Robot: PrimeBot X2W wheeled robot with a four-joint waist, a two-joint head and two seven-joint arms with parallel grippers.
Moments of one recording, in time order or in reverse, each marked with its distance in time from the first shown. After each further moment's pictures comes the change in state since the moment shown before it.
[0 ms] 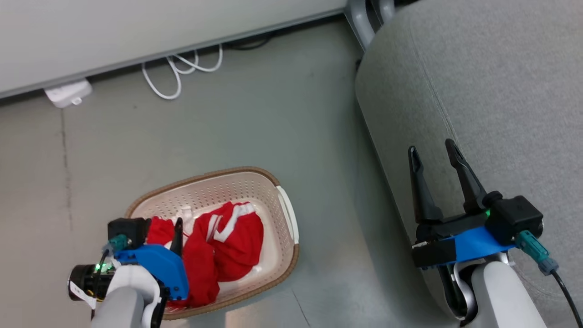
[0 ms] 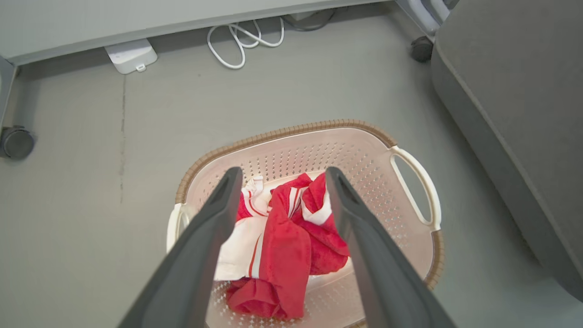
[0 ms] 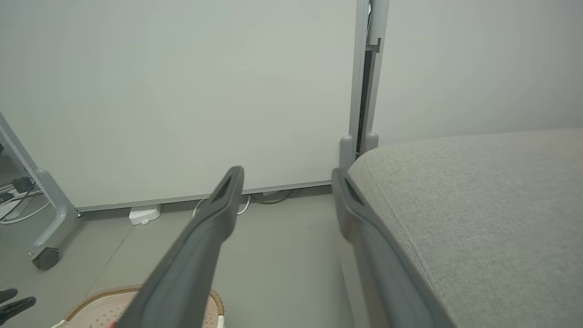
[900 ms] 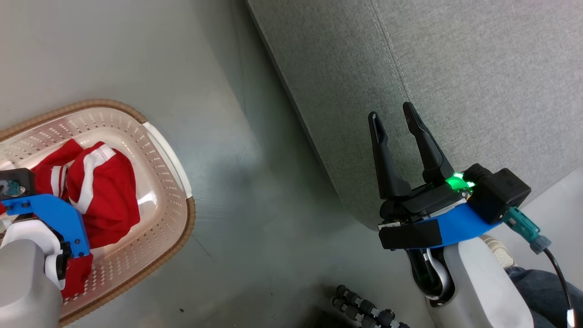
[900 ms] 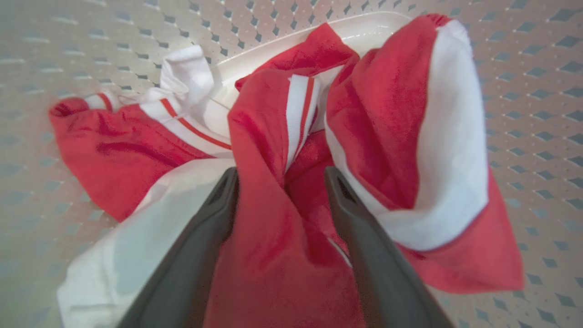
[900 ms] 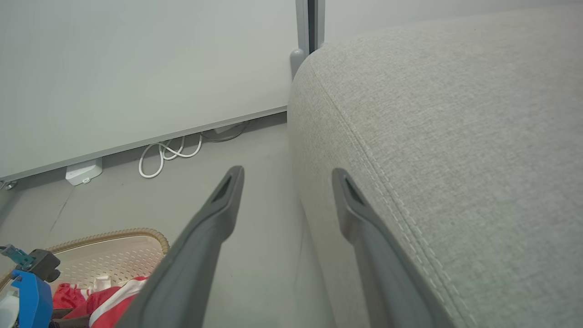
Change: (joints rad) left arm -0.284 0.235 0.055 0.275 -0.012 0.091 0.251; right arm -0.130 -0.001 0.185 -0.028 0.230 0.000 -0.045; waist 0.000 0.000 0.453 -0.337
